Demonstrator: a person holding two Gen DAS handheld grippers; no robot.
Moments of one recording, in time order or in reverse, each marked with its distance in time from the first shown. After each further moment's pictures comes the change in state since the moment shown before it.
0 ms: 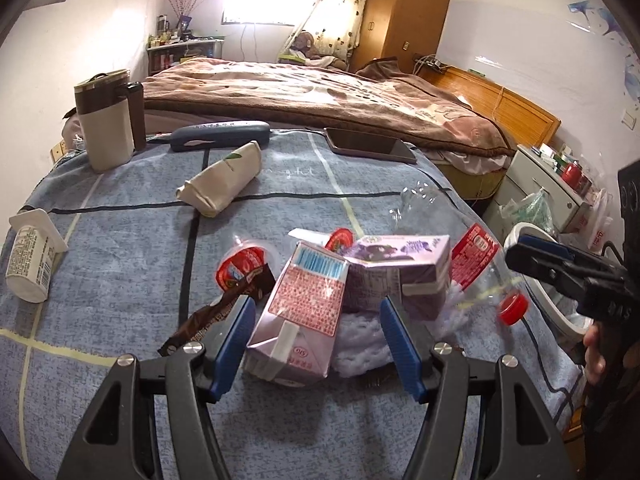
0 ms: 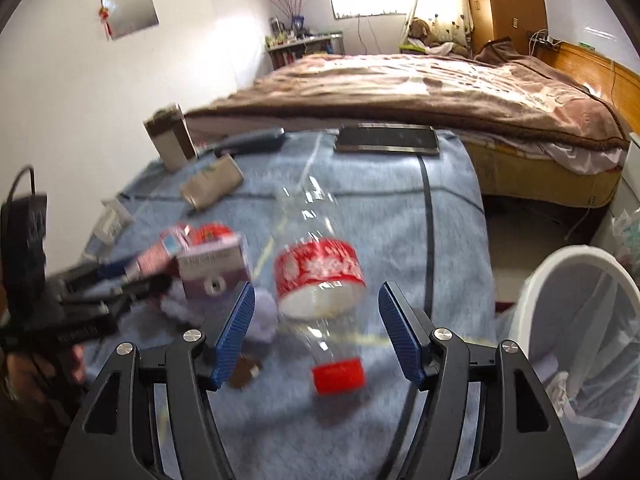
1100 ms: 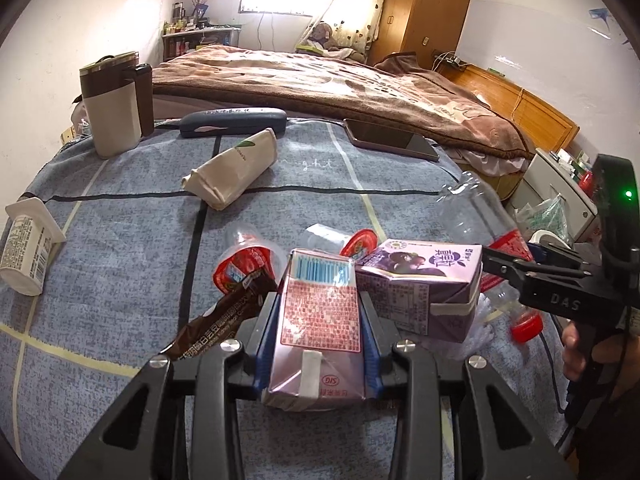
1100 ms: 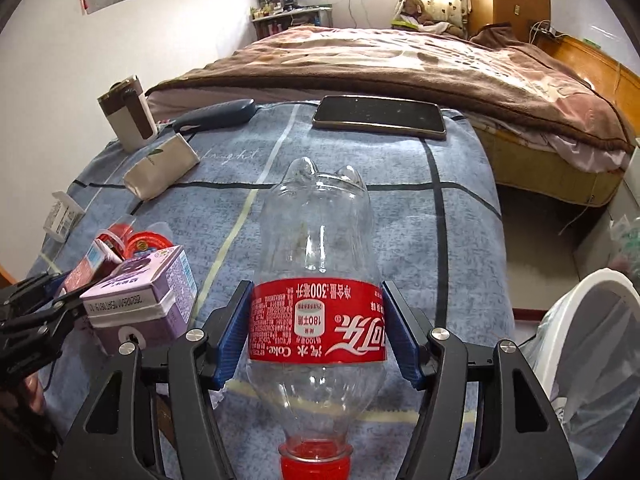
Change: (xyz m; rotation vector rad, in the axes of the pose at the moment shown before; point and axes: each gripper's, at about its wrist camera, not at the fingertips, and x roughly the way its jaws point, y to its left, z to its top) left arm 0.018 0.001 0.004 -0.041 0.032 0.047; right arm 0.052 -0.009 0.008 -0.017 0.101 -0.074
